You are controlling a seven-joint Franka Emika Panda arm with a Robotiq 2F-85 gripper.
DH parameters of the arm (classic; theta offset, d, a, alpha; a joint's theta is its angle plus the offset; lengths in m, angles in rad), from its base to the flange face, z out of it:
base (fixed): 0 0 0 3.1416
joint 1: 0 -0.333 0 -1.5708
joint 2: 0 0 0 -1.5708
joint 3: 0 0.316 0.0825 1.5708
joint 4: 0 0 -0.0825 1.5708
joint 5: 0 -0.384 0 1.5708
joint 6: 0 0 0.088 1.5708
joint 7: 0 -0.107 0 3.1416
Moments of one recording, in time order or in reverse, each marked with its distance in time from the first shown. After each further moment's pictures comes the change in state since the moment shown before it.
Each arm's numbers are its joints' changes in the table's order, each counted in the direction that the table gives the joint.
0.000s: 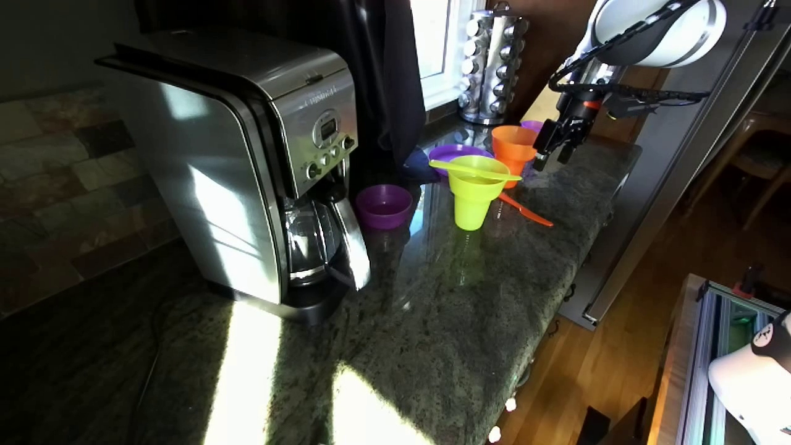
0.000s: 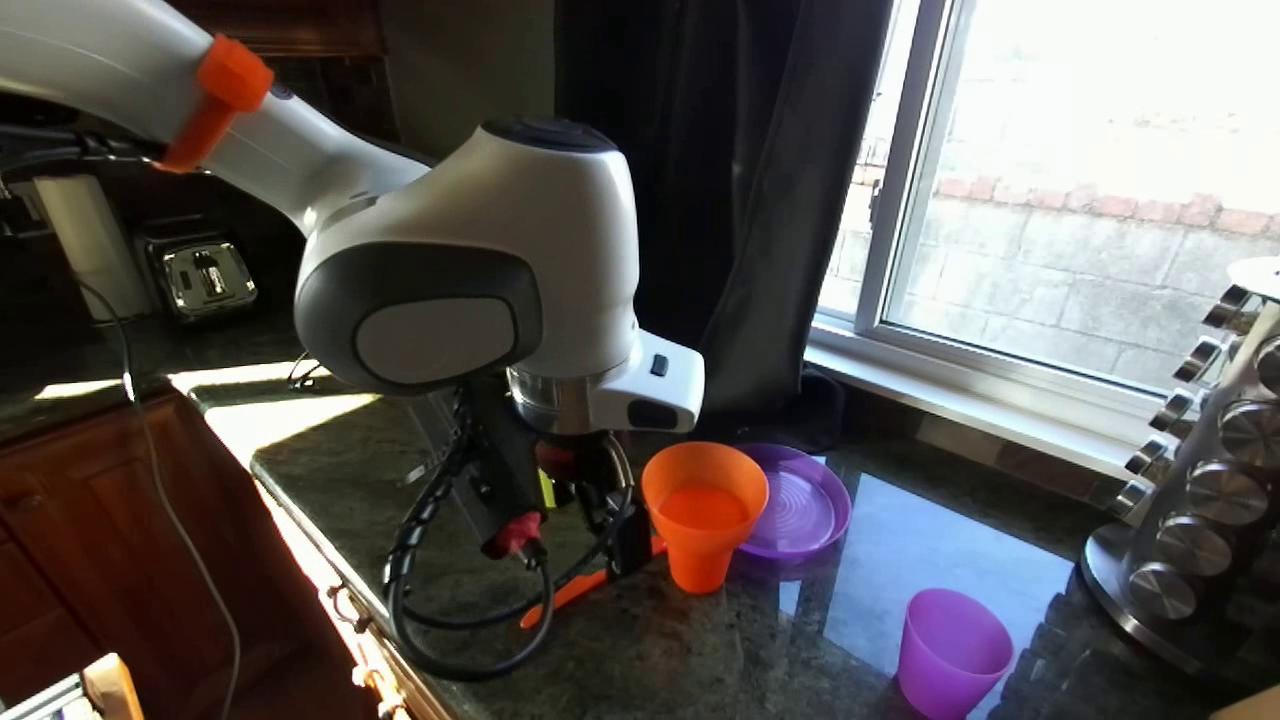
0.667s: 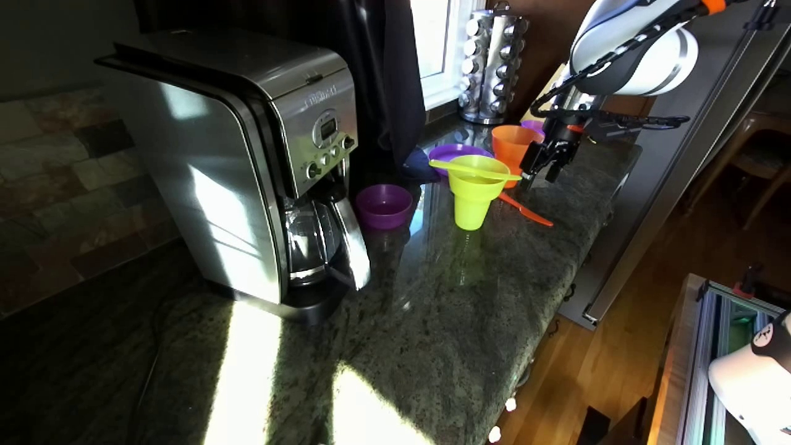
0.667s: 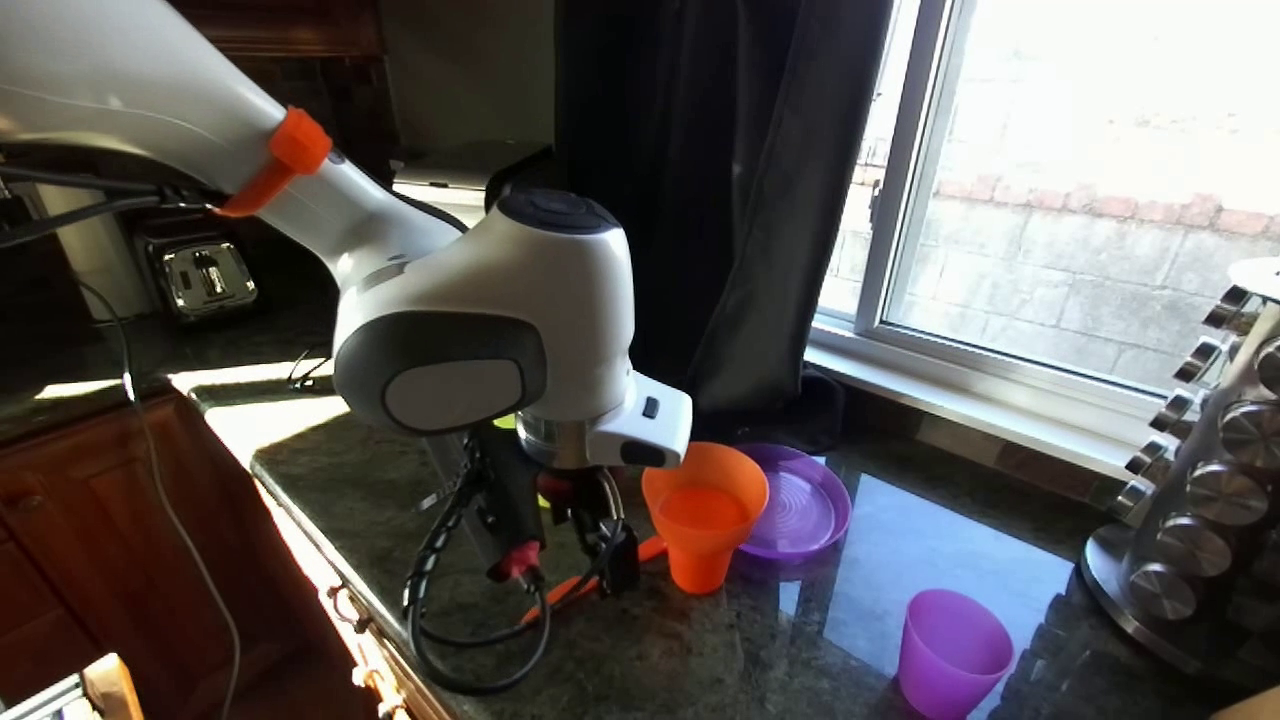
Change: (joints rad) arm -0.045 -0.107 0.004 -0.011 -0.067 -0.092 0.000
